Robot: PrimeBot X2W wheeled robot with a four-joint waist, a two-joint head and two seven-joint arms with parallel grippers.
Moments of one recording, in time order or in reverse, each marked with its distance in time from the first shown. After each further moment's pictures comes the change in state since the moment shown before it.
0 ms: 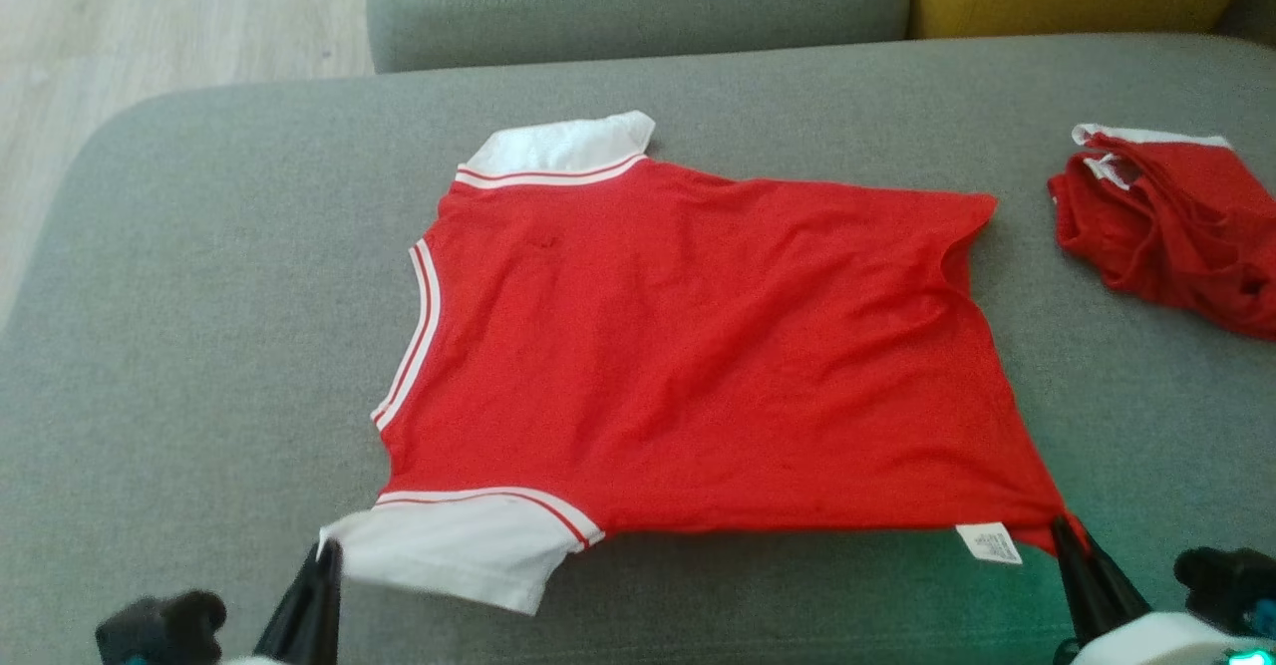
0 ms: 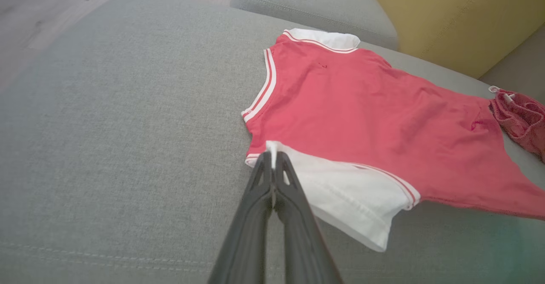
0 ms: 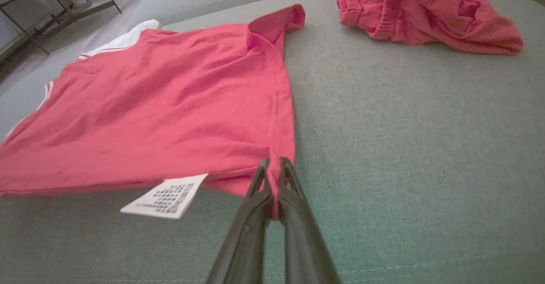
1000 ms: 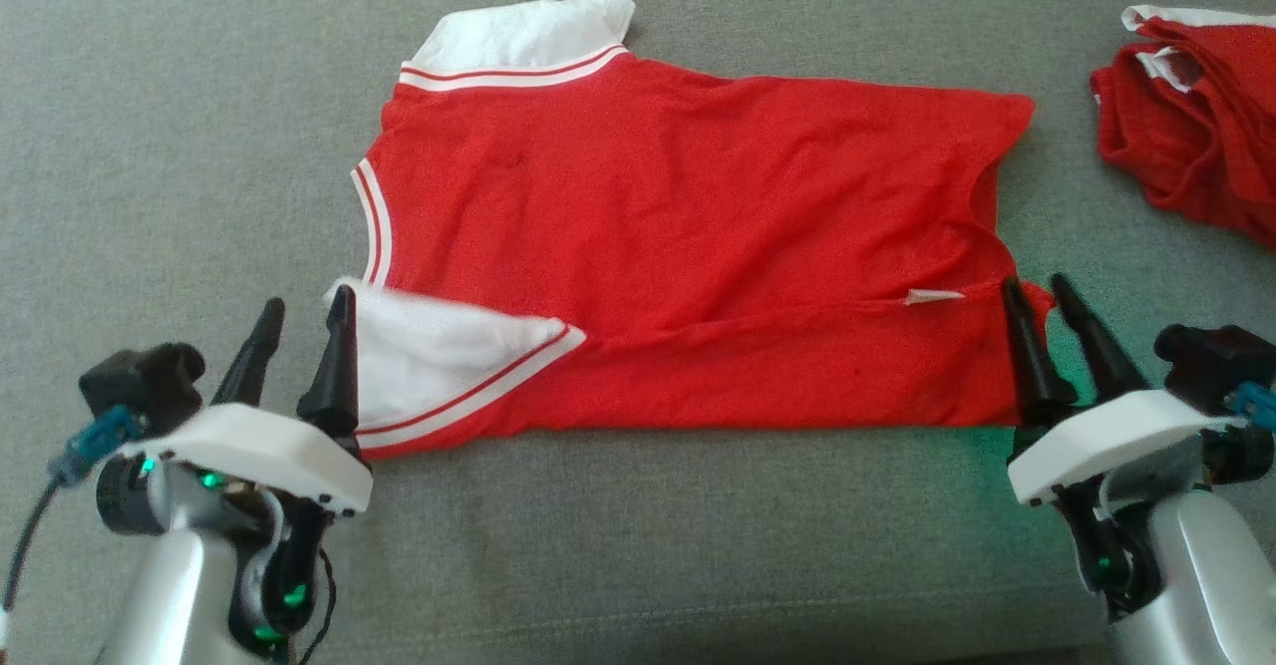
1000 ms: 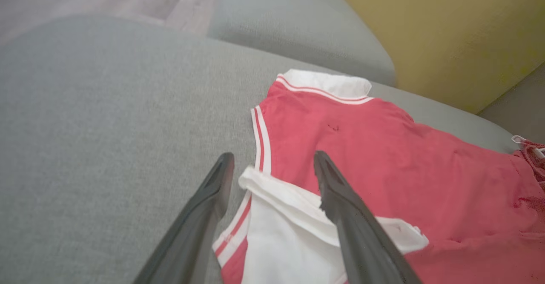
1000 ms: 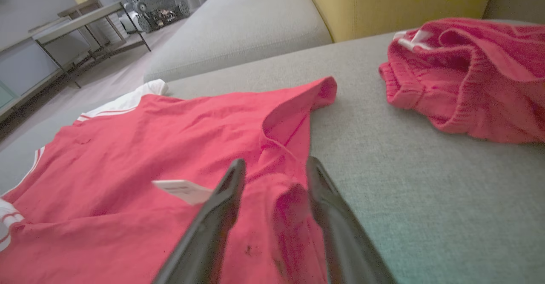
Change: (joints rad) left arm -0.549 -0.021 0.015 0.472 -0.106 -0.168 -0.137; right arm -0.459 -0.102 0.139 0.283 0.111 0.000 -0.167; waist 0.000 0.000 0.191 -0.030
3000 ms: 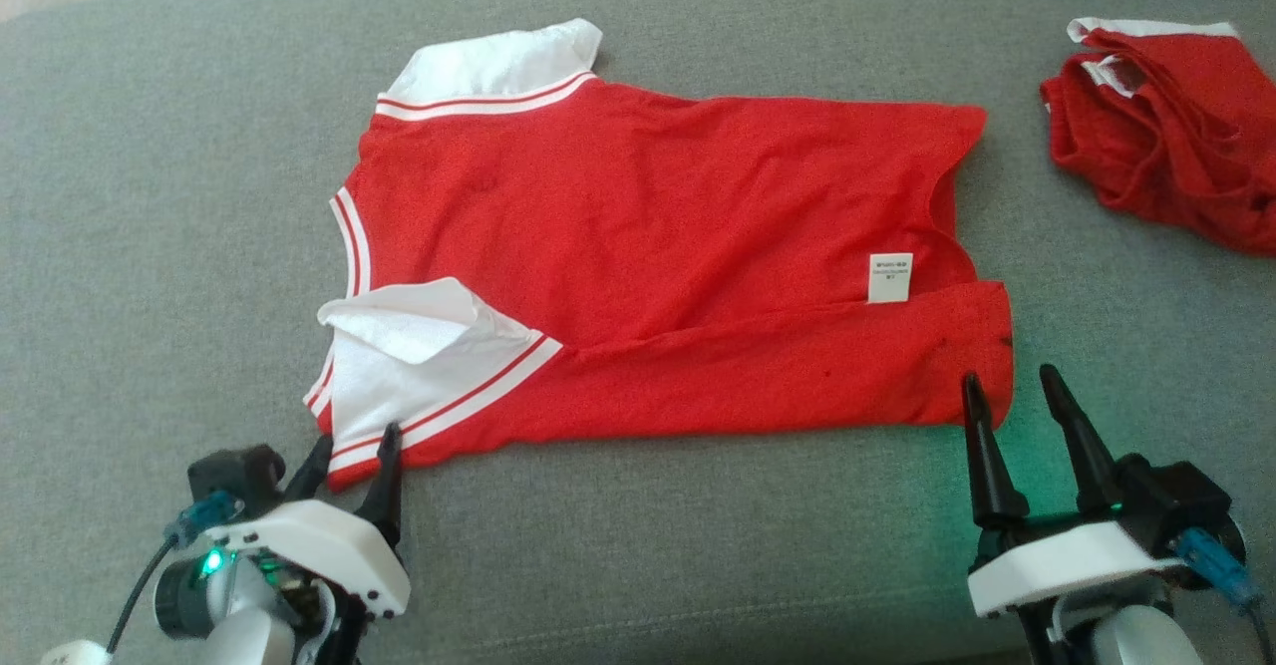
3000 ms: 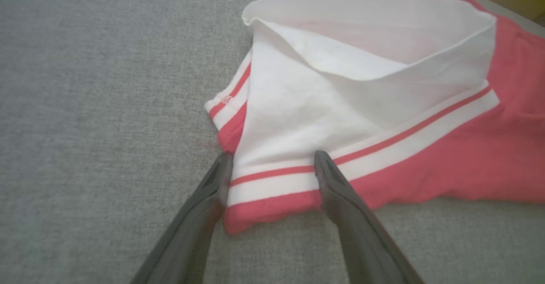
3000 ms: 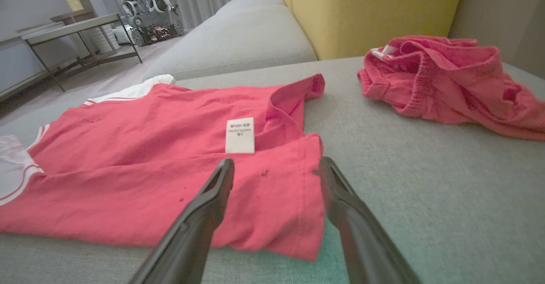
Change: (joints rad) left arm 0.050 -0.062 -0.024 0.301 0.127 -0.048 -0.074; right arm 0.187 0.110 -0.023 -0.051 -0.219 0.000 -0.240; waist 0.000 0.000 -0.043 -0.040
